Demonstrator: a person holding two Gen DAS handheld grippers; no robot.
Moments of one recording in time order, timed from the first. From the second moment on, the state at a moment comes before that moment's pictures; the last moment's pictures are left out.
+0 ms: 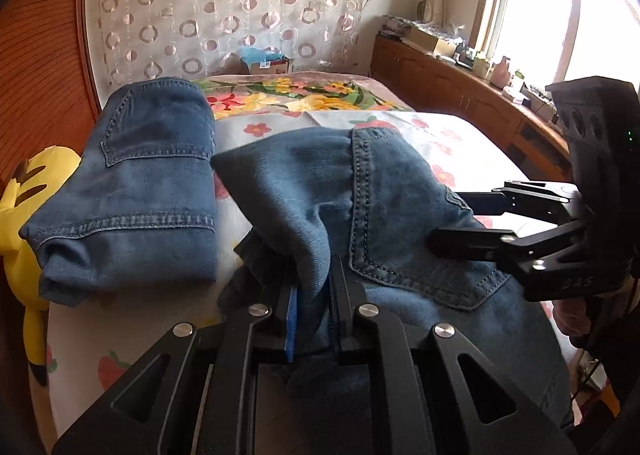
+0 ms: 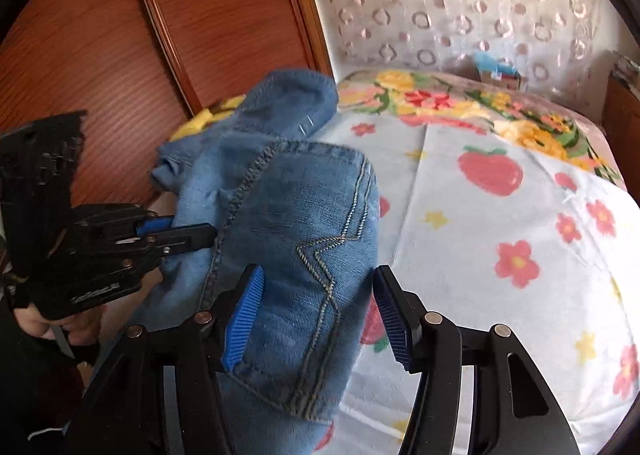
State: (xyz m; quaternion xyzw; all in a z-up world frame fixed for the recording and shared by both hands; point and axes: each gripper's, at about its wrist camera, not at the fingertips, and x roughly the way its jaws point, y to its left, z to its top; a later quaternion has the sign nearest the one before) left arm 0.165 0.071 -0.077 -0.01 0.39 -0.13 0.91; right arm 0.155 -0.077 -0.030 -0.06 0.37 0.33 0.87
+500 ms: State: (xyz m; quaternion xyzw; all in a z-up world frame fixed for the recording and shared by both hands) left arm 0.162 0.074 -0.088 -0.01 0.39 -0.12 0.91; right arm 0.191 -0.093 -0.056 0.01 0.40 0.36 0.84
